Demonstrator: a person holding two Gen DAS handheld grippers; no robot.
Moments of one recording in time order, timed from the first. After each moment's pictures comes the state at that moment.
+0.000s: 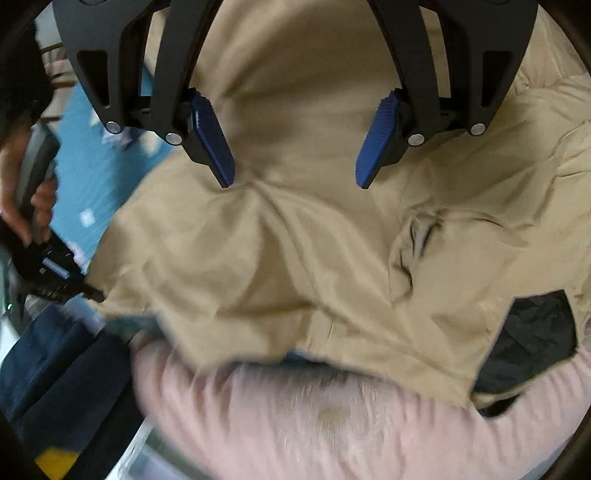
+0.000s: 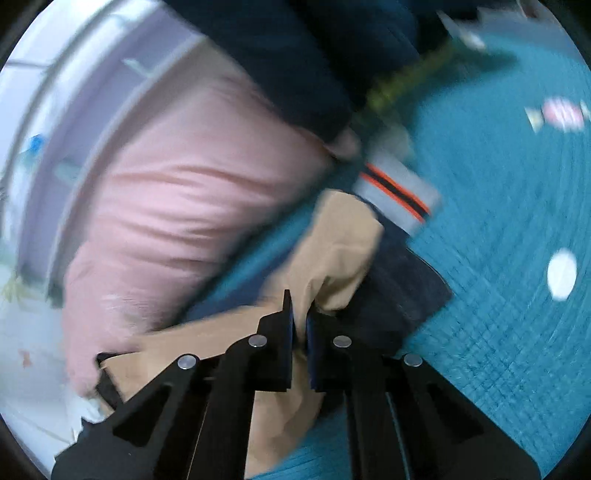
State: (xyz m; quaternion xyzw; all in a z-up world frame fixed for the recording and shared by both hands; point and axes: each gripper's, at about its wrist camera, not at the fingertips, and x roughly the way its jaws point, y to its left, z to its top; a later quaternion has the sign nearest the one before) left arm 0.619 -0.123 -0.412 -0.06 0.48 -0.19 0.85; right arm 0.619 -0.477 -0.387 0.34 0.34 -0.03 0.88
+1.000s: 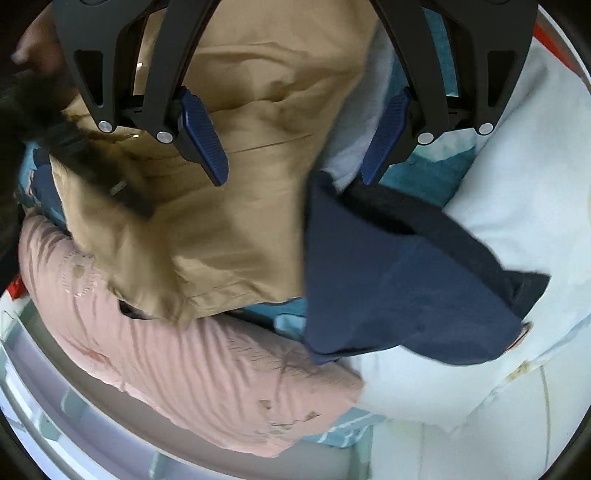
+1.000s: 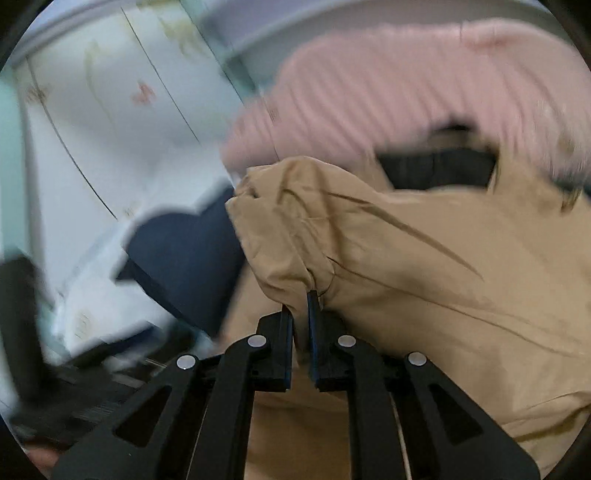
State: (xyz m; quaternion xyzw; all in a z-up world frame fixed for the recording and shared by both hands) left arm 0.499 0.212 -0.355 -0.13 0.43 0.11 0.89; right arm 0.579 0.039 -0.369 0.09 0.43 0.31 0.85
